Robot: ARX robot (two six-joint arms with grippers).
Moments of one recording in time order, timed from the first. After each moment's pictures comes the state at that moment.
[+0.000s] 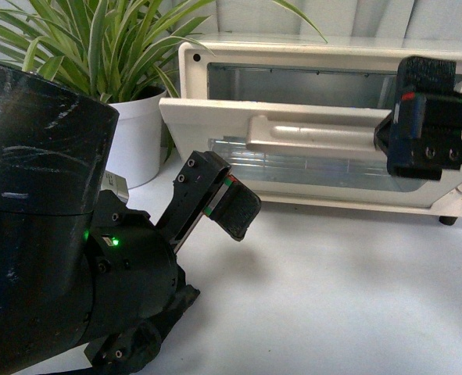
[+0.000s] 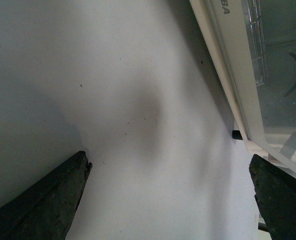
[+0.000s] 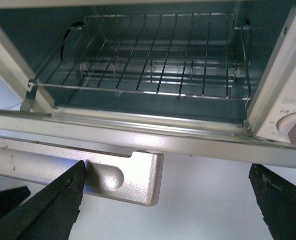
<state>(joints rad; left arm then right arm) -0.53 1.69 0.66 0.60 0.00 -1.16 0.37 1.26 0.67 0.22 0.20 0.19</state>
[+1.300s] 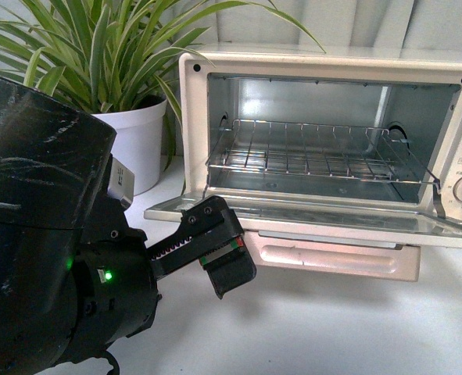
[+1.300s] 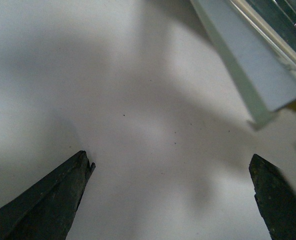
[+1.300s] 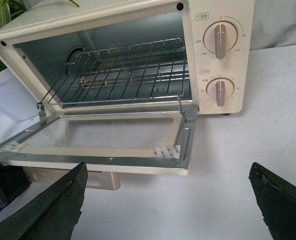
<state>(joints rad) -0.52 1.66 0.66 0.47 -0.09 -0.74 0.18 0.63 0.40 -0.01 0.00 0.25</state>
